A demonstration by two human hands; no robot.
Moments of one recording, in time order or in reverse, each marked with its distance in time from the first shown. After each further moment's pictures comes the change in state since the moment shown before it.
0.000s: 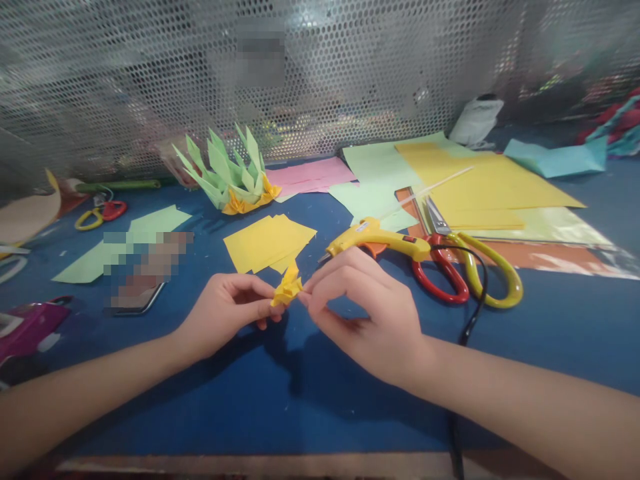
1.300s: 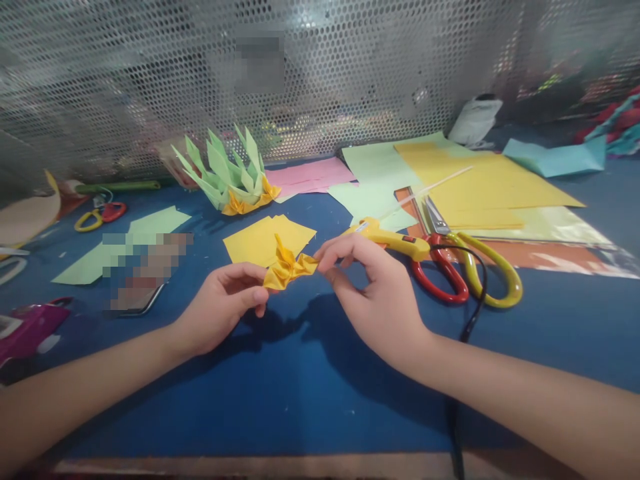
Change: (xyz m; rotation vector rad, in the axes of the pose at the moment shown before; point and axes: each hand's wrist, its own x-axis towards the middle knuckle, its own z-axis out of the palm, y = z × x) left_hand 0.008 -0.009 -0.006 -0.279 -0.065 0.141; right_hand -0.005 0.015 0.002 0.045 0.084 0.394
